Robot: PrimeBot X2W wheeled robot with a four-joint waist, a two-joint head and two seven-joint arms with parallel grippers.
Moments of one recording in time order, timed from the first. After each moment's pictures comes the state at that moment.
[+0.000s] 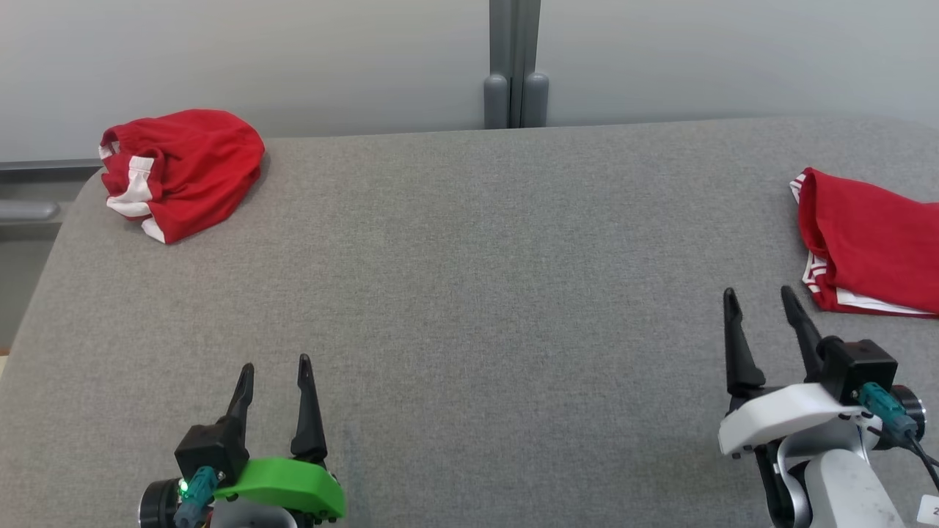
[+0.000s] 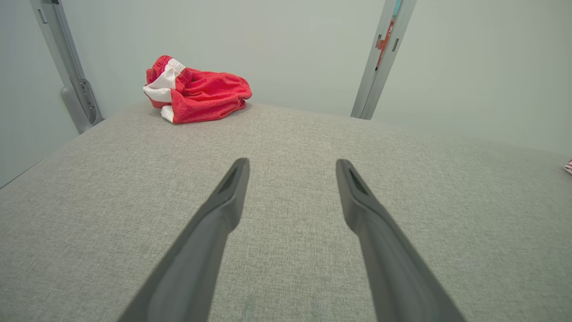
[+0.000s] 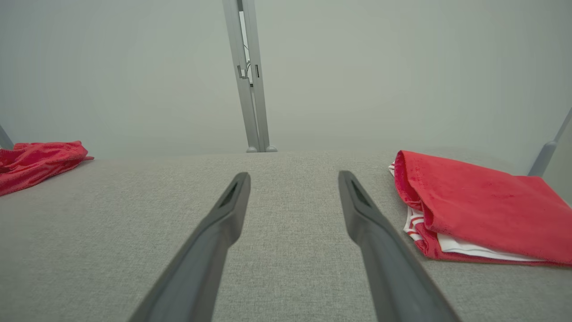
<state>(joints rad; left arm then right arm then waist) -0.06 0.06 -0.19 0.30 -0.32 0.09 -0.26 -0.14 -0.05 -0.07 0.27 0.09 0.13 -0.23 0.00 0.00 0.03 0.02</state>
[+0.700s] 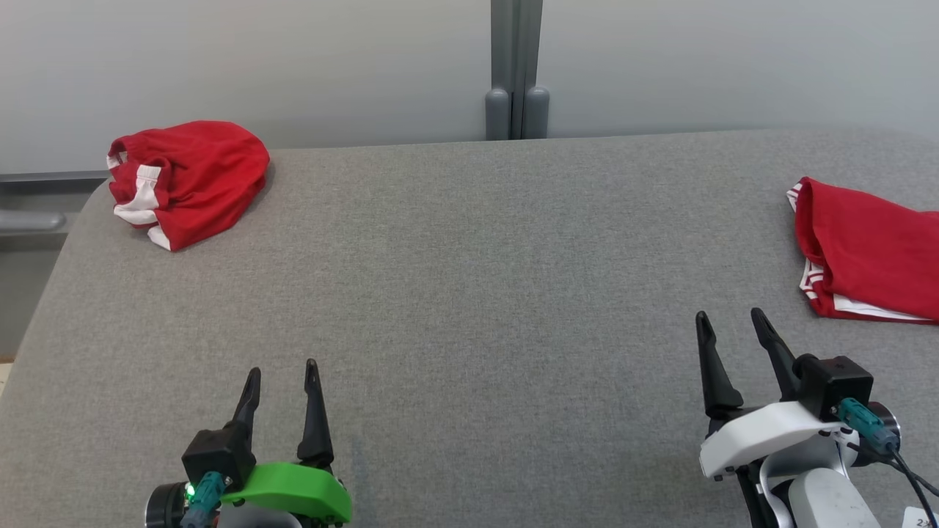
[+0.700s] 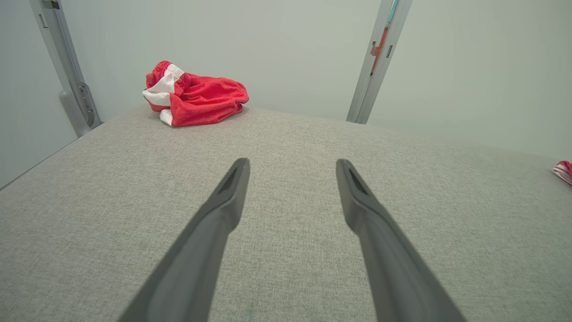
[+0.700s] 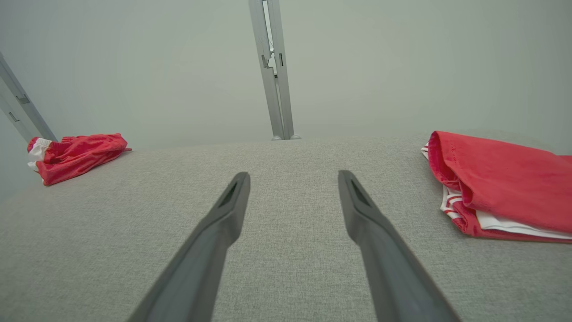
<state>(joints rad) -0.04 0.05 -0.20 0.28 -0.32 0.09 -0.26 -0.07 -0.05 0.01 0.23 0.16 0.13 -0.19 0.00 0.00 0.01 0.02</state>
